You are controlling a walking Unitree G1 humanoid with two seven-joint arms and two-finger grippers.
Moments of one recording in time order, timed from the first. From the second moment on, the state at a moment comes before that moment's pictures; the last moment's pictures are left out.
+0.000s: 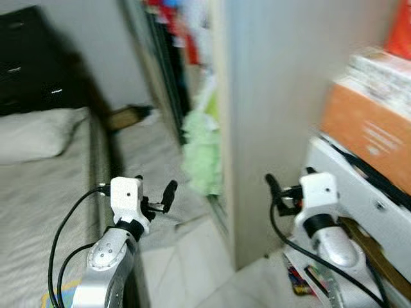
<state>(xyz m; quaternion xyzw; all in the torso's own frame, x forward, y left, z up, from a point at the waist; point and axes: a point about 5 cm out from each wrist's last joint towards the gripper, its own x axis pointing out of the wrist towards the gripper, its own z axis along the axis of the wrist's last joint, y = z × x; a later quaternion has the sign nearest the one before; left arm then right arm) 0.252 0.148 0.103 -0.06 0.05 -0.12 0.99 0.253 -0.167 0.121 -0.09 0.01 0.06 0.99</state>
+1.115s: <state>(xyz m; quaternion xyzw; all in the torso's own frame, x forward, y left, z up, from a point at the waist) 0.251 0.145 0.103 -0.06 0.04 -0.12 0.99 0.252 -0.162 0.120 -0.09 0.01 0.07 0.99</state>
